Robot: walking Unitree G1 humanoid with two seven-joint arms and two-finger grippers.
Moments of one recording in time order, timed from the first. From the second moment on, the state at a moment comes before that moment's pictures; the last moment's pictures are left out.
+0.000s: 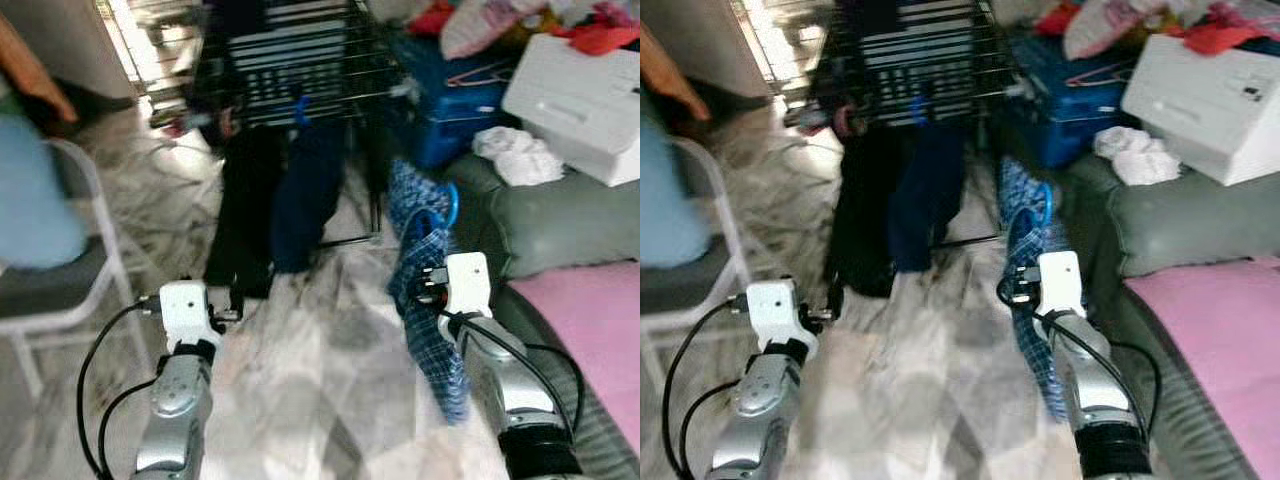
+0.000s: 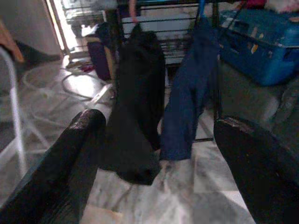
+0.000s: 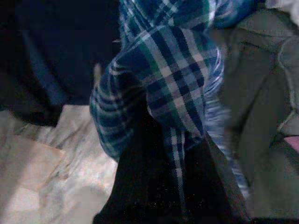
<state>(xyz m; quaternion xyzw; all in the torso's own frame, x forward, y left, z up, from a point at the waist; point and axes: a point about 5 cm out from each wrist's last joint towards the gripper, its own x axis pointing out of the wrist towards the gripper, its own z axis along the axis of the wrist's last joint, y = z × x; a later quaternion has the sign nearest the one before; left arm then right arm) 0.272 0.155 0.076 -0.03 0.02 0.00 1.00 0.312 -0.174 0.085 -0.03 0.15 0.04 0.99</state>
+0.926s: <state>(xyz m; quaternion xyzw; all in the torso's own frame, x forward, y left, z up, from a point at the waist) 0.272 0.143 0.076 -0.04 0.02 -0.01 1.00 0.314 -0.190 0.085 -0.03 0.16 0.01 0.99</state>
